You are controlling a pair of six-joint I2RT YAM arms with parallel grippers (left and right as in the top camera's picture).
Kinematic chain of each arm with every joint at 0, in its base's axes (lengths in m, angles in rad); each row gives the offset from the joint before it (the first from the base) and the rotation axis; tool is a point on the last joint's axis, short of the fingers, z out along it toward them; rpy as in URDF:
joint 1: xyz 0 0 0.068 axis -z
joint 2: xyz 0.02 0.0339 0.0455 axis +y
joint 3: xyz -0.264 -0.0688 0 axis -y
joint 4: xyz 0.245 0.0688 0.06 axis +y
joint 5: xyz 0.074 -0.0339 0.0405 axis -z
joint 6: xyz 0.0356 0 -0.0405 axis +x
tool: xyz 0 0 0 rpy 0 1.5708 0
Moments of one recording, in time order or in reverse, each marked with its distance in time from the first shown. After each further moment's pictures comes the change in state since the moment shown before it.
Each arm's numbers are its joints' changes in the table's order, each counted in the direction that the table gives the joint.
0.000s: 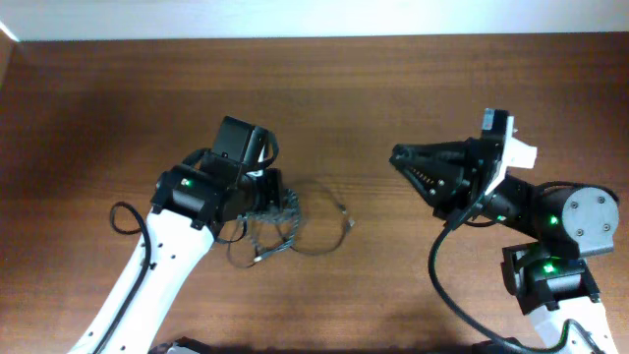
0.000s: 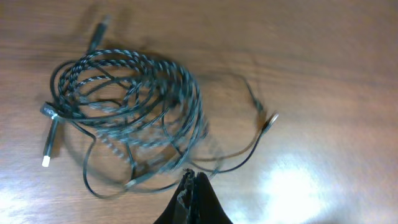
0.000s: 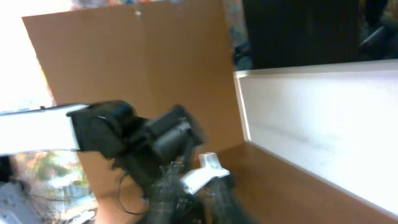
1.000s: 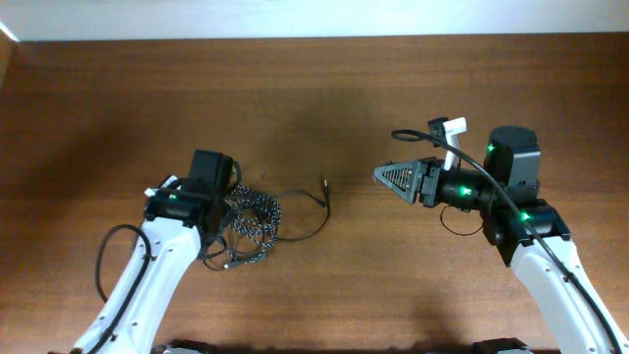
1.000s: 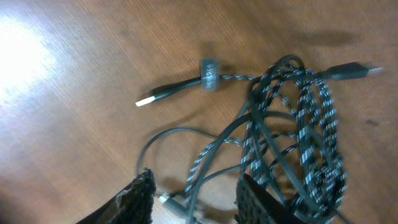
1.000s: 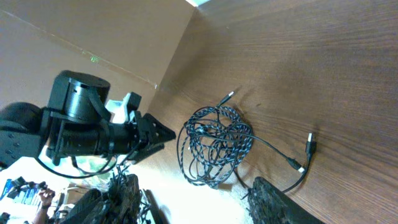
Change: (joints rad) left arm -0.202 -0.008 -0.336 -0.095 -0.323 -0.592; right arm 0.041 0.282 0.018 0.674 0.010 -0.053
